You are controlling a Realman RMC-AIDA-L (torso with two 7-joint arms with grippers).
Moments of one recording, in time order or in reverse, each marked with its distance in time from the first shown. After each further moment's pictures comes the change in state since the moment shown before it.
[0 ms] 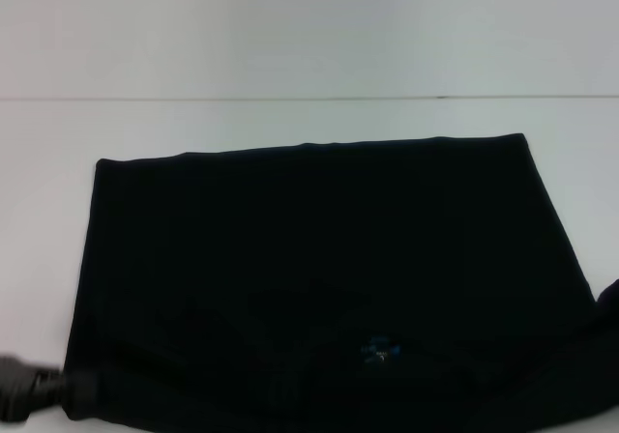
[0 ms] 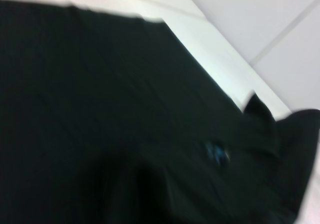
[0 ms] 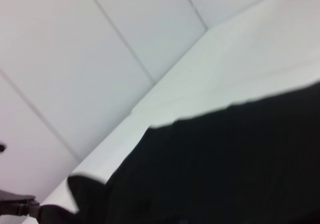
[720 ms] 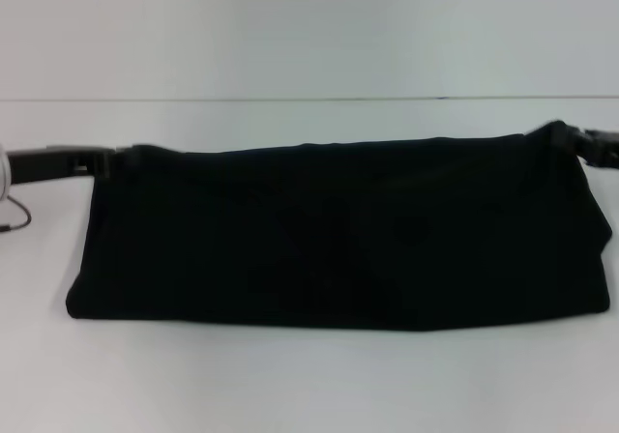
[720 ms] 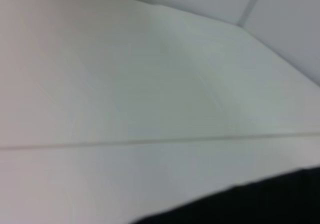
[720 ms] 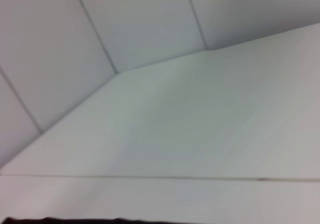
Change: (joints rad) left arm -0.363 -0.013 -0.090 -0.161 0.002 -0.679 -0.128; right arm 0.474 0.009 -0.001 0.126 0.002 0.670 0.123
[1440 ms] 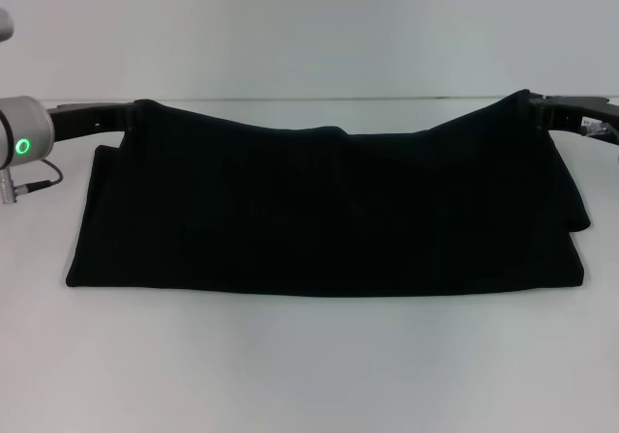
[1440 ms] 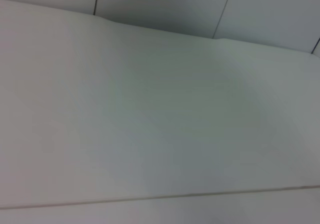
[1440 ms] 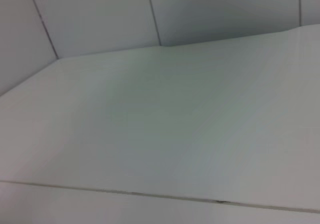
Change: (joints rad) left arm -0.098 -0.058 0.024 -0.052 -0.019 -0.357 -0.006; right arm 0.148 0.051 -0.084 0.069 0.008 0.396 -0.021
